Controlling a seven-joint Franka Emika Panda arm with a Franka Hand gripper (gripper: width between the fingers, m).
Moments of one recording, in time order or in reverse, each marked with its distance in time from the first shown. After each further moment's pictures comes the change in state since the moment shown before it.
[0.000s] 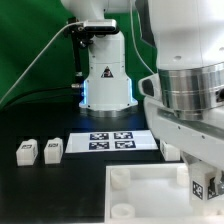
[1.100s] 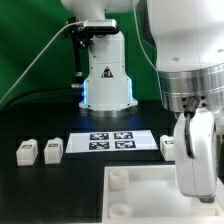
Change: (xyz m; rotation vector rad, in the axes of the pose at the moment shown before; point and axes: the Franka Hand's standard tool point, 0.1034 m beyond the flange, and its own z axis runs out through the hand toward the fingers) arm -0.007 0.010 -0.002 0.039 0.008 0.538
